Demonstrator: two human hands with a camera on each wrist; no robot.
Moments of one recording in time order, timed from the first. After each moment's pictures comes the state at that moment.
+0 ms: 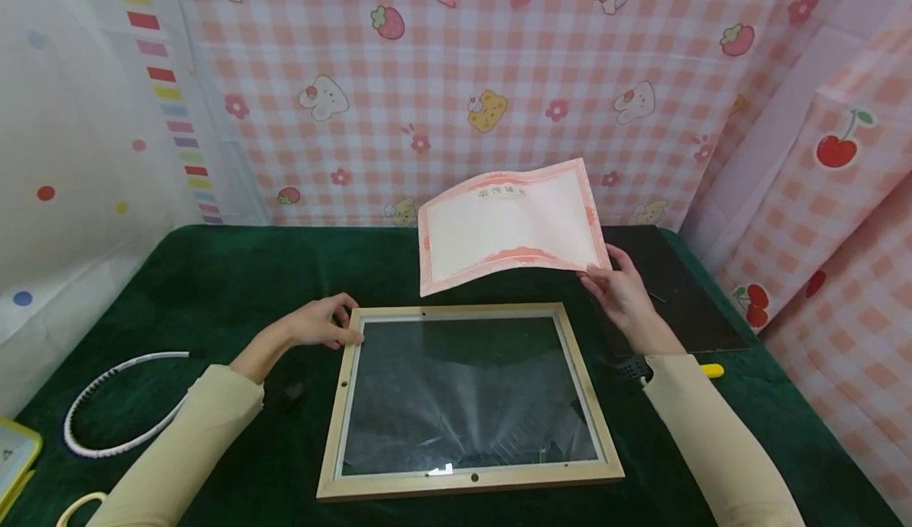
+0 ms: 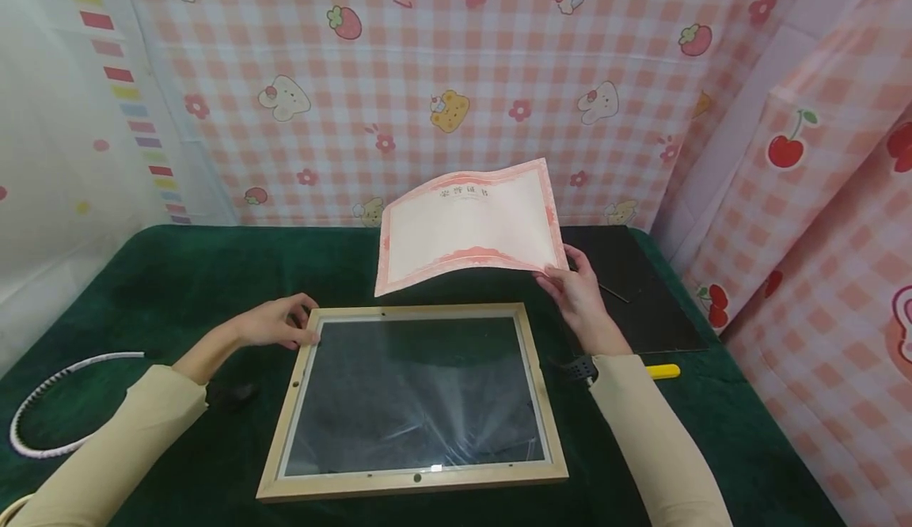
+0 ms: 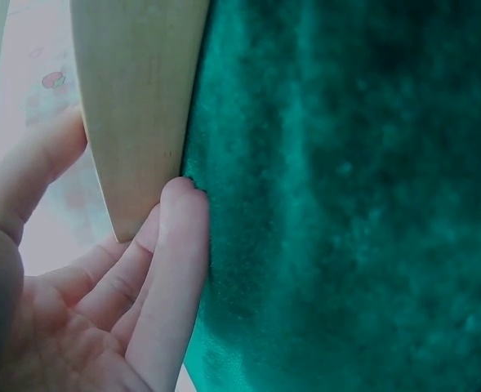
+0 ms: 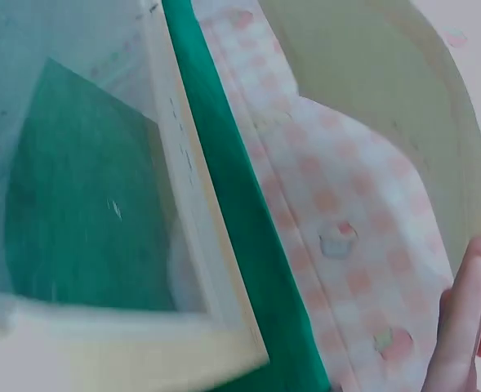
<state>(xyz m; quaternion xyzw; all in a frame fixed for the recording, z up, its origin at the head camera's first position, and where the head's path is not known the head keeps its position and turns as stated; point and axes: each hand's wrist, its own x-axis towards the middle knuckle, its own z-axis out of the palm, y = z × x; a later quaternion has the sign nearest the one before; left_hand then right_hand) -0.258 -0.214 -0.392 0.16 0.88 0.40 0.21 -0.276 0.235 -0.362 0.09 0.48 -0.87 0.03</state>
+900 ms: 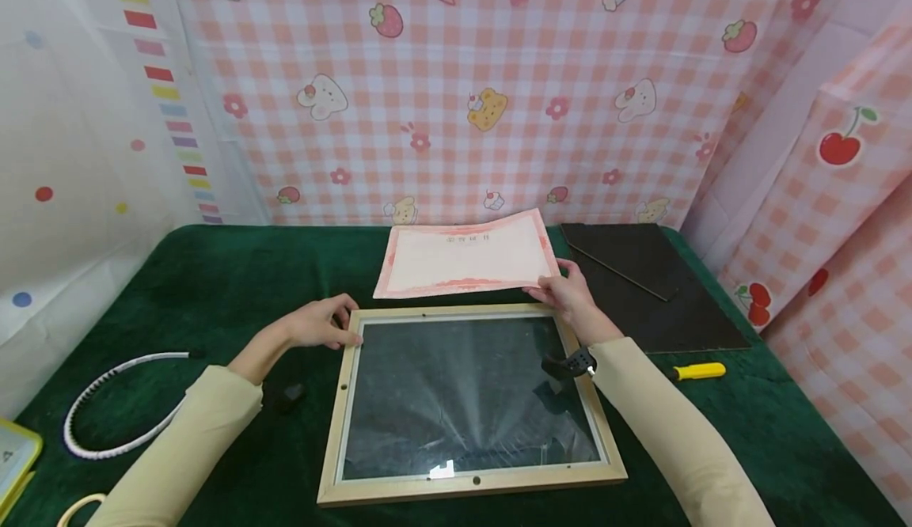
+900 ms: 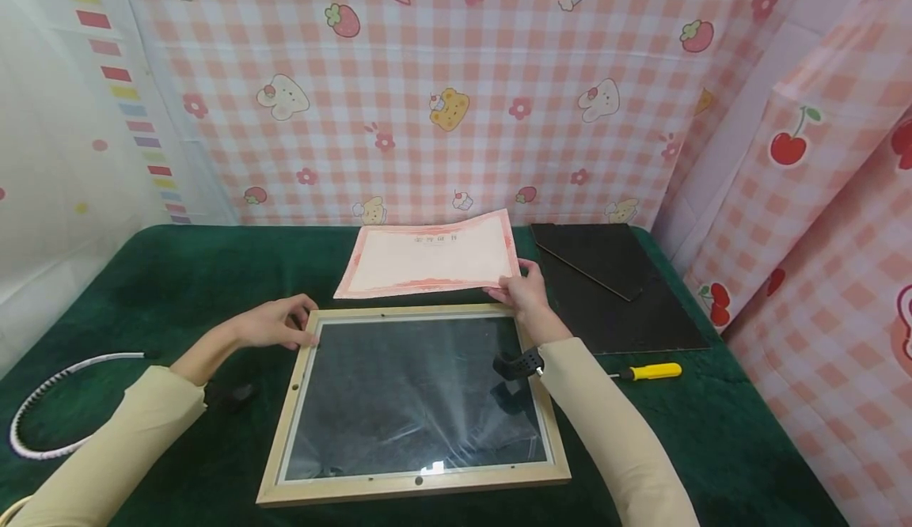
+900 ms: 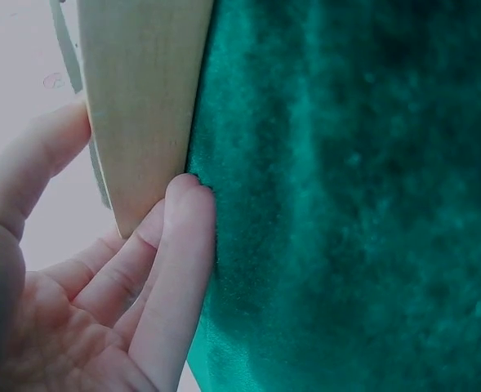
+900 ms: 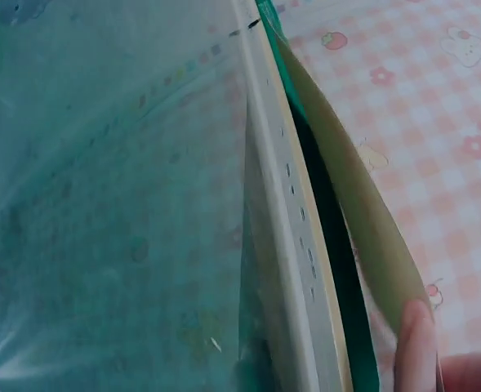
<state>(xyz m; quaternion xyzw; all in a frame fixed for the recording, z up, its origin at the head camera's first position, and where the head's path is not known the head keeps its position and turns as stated) -0.259 -0.212 -0.392 0.18 0.88 0.39 0.20 -0.298 0.170 -0.383 0.16 0.63 -0.76 0.07</state>
